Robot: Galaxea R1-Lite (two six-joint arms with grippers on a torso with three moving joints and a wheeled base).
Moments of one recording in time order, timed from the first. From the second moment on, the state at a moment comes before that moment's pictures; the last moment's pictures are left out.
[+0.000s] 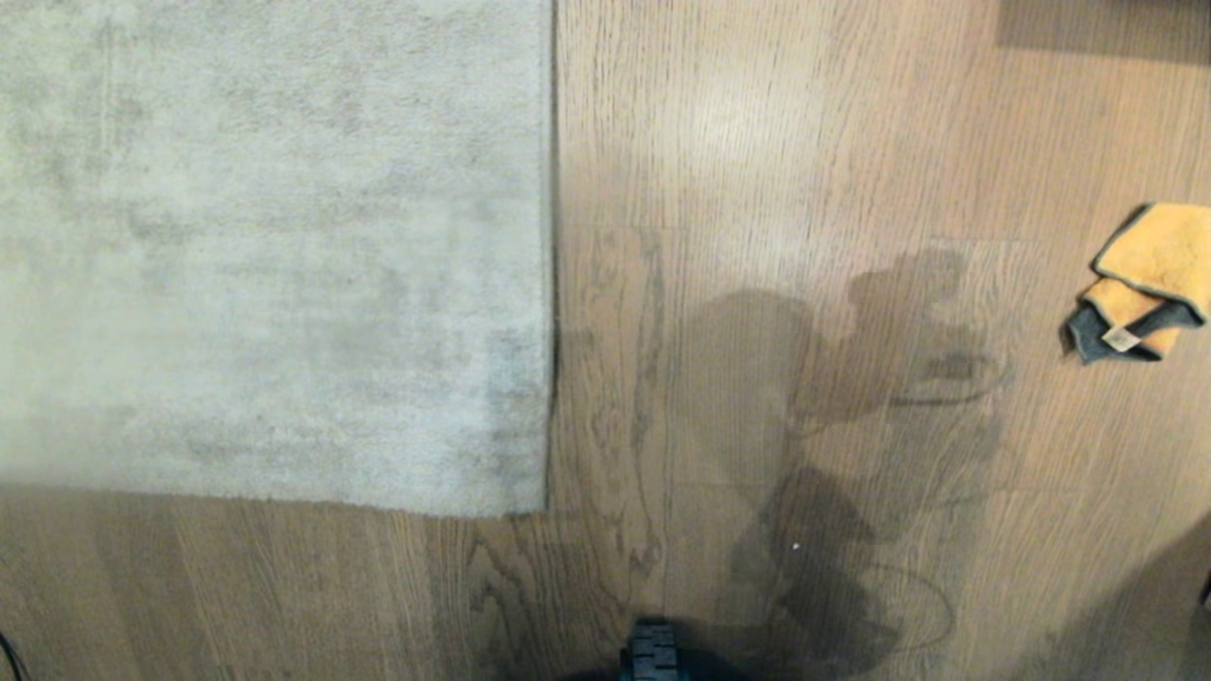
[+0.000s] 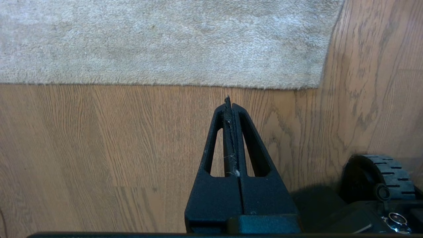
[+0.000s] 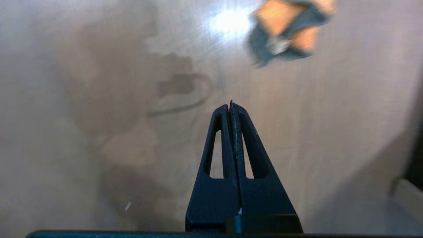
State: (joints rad) left arm -0.01 0.00 0.00 0.00 -0.01 0.01; right arm -0.38 0.93 -0.21 -0.73 0.22 0.11
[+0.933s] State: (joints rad) left arm -0.01 0.00 0.00 0.00 -0.01 0.01; right arm -0.06 0.41 0.00 -0.32 0.25 -0.10
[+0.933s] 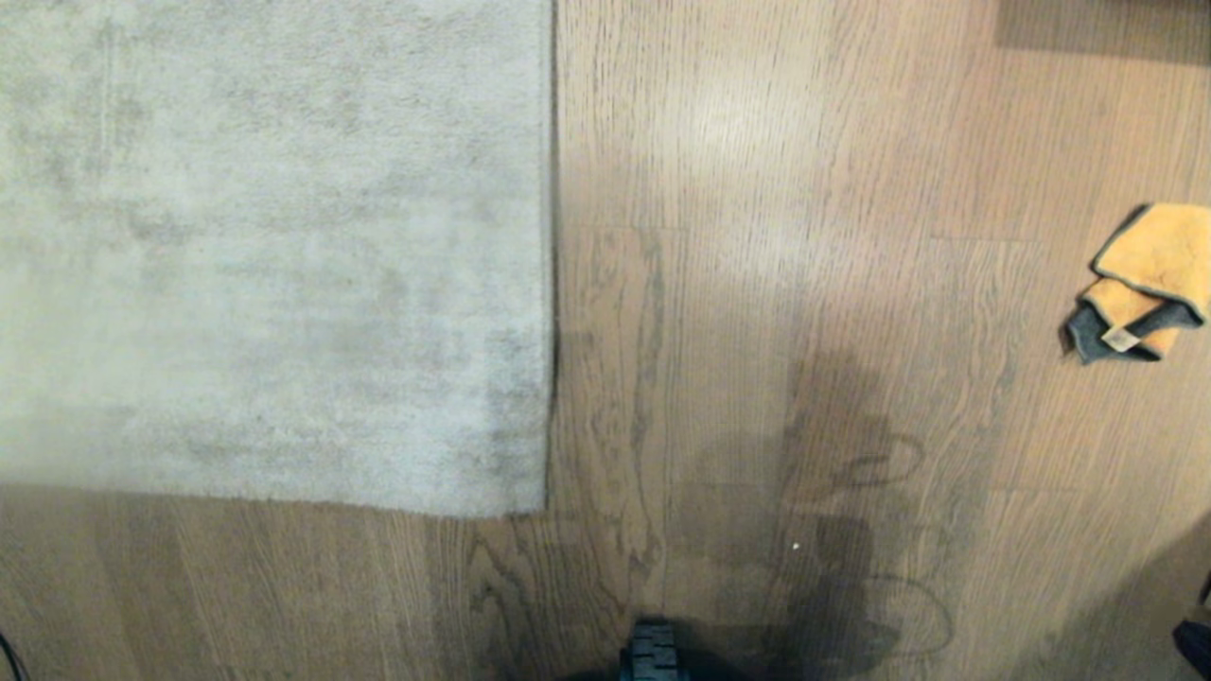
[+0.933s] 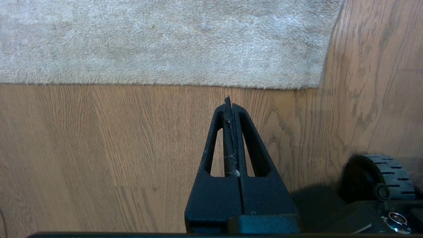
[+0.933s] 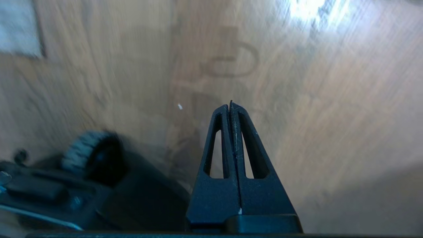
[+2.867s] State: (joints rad) left arm -0.01 0.00 0.00 0.00 -0.01 0.01; right arm 0.00 0.00 0.00 0.01 0.04 -0.13
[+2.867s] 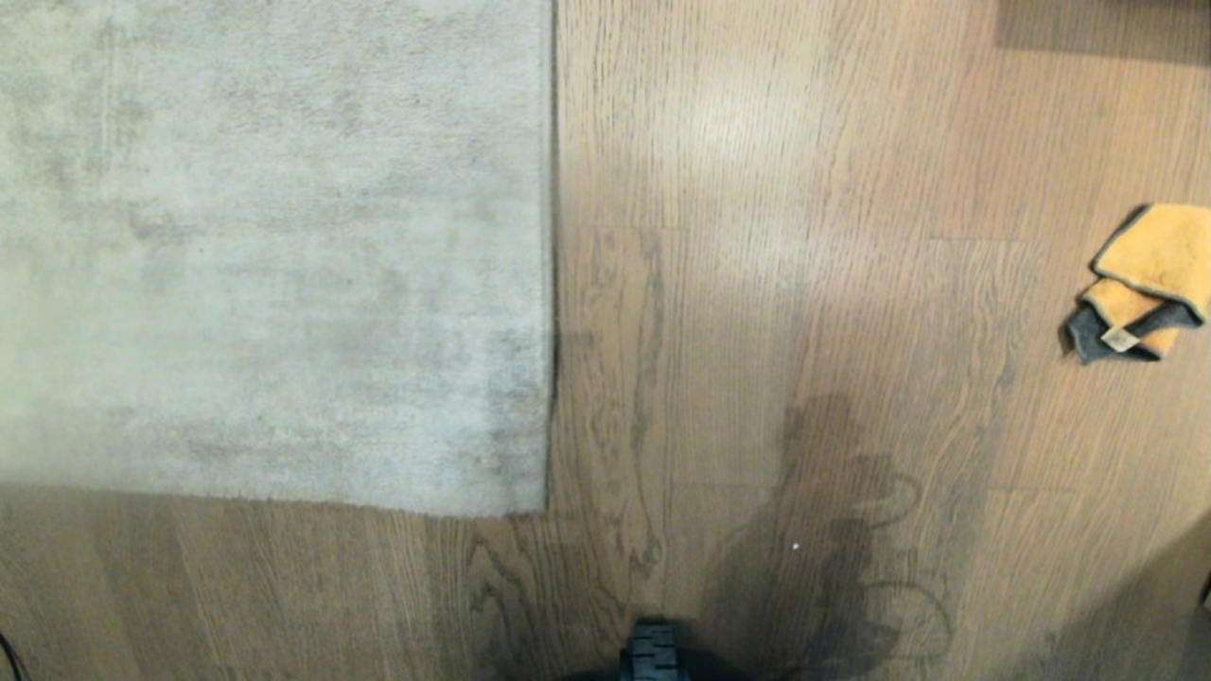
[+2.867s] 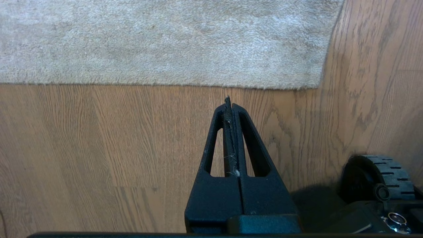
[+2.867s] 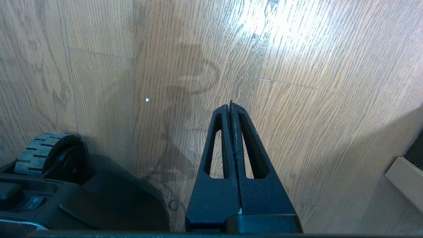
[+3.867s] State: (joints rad) left arm -0.01 0.00 0.00 0.00 -0.01 0.01; right arm 0.00 0.00 0.00 0.01 0.04 -0.13
